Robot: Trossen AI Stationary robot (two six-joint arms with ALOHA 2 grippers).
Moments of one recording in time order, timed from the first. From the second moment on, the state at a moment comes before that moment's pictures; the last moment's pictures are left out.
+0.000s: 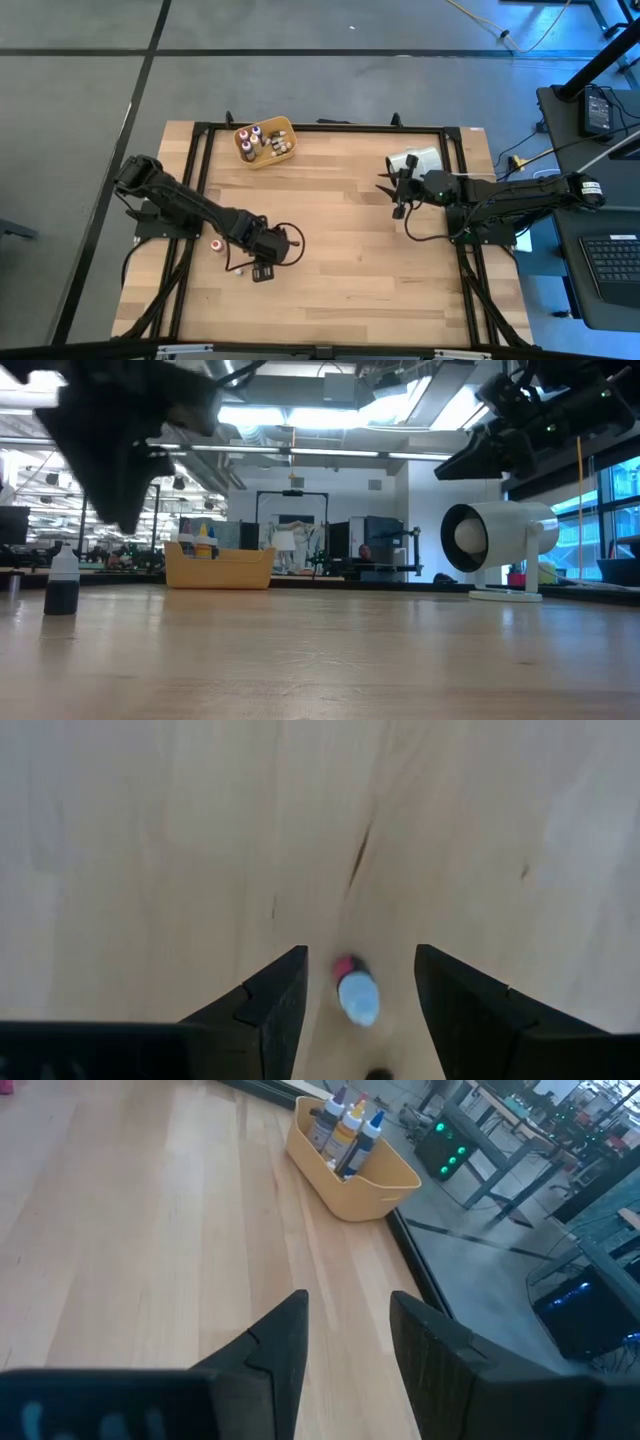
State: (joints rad) left arm -0.36 1.57 1.05 -0.81 -0.04 -0.61; right arm -0.06 0.86 0.39 0.13 0.34 -0.37
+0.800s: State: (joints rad) left arm -0.43 1.57 0.99 -0.77 -0.03 -0.63; right arm -0.06 0.86 0.39 0.16 0.34 -0.38
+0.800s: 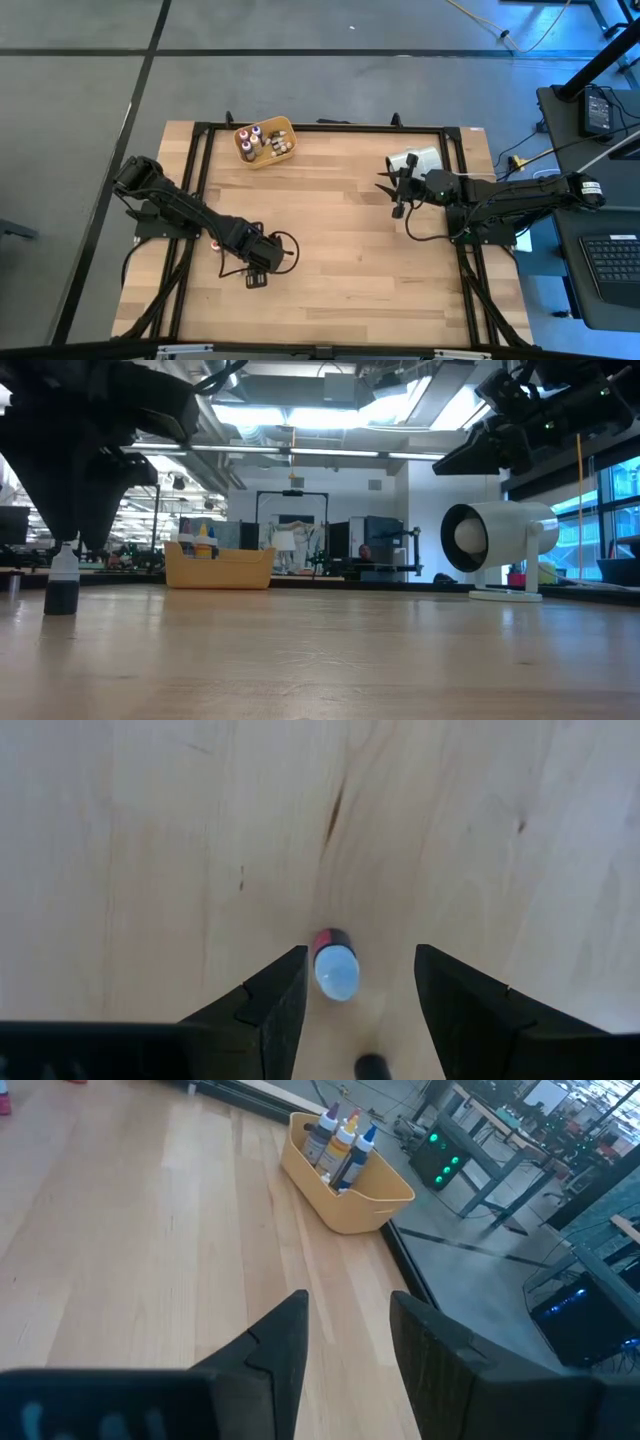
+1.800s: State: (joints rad) left arm -0.45 1.65 0.99 -0.78 -0.02 -0.58; right arm -0.06 0.86 0.39 0.16 0.34 -0.37
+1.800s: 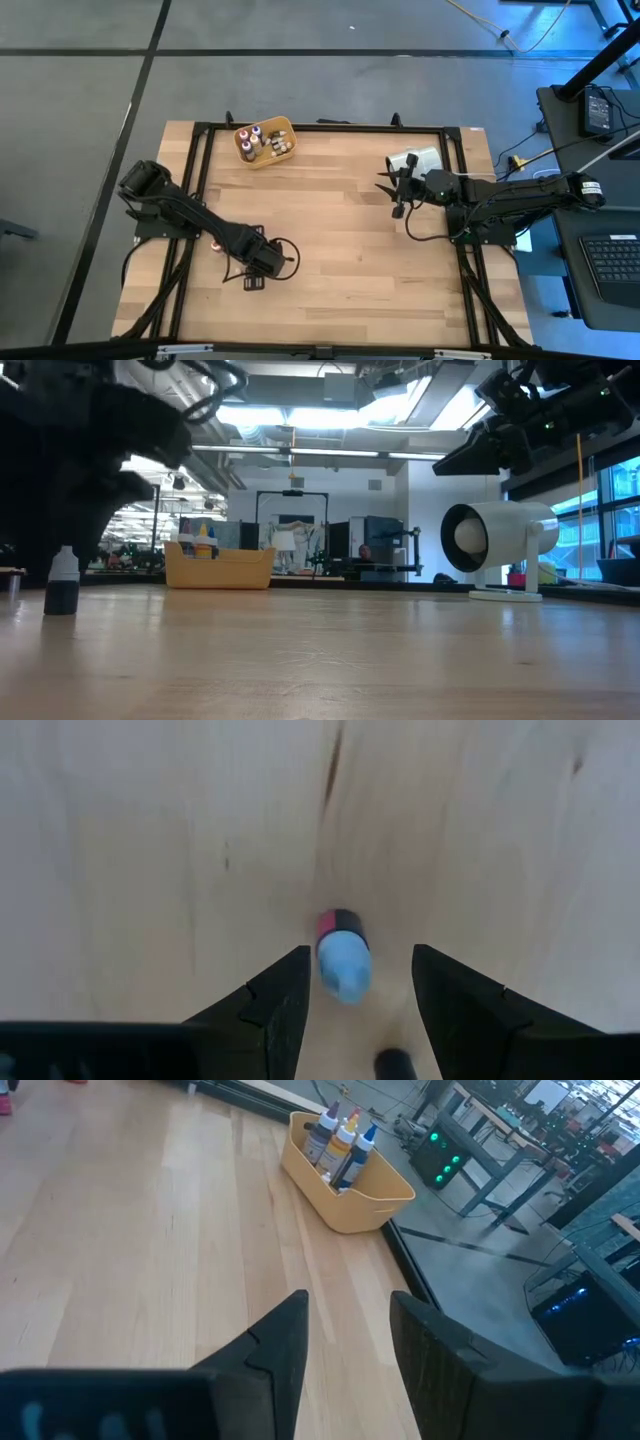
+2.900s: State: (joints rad) left arm -0.35 1.67 1.06 -0.83 -0.16 -0.73; right arm -0.06 0.86 0.39 0.16 0.34 -0.38
